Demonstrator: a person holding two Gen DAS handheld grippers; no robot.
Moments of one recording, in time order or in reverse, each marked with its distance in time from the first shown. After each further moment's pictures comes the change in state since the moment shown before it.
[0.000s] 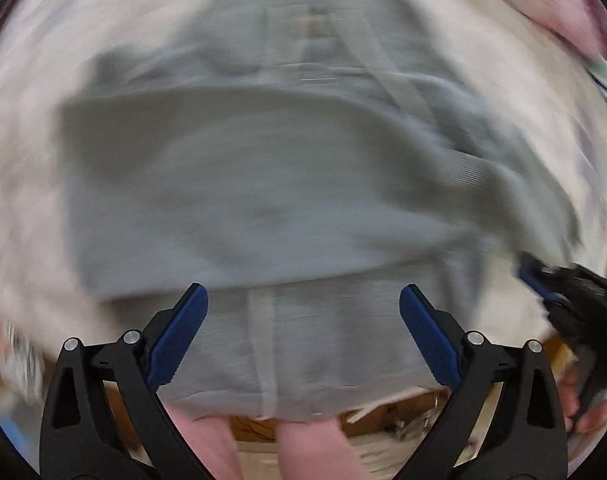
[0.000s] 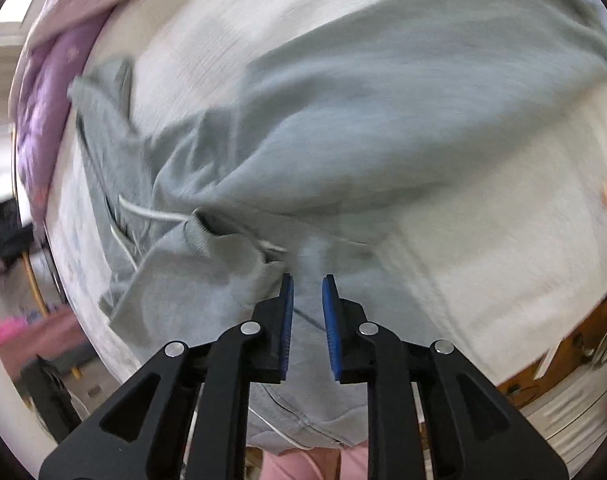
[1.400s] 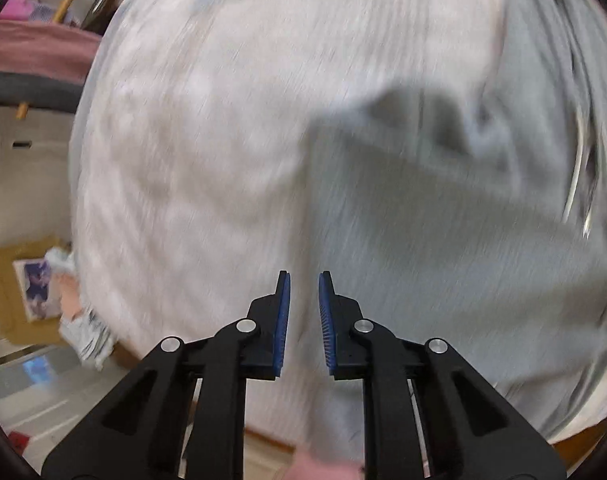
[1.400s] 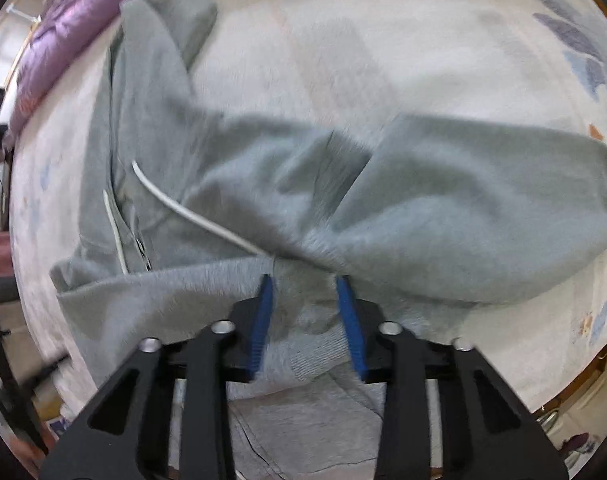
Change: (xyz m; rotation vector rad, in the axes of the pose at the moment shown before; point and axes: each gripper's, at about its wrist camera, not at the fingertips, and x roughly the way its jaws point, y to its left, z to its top) left arm 0.000 0.136 0.063 -0.127 -0.076 0.358; right arm 0.033 0.091 0.007 -0.335 -0.098 -0.203
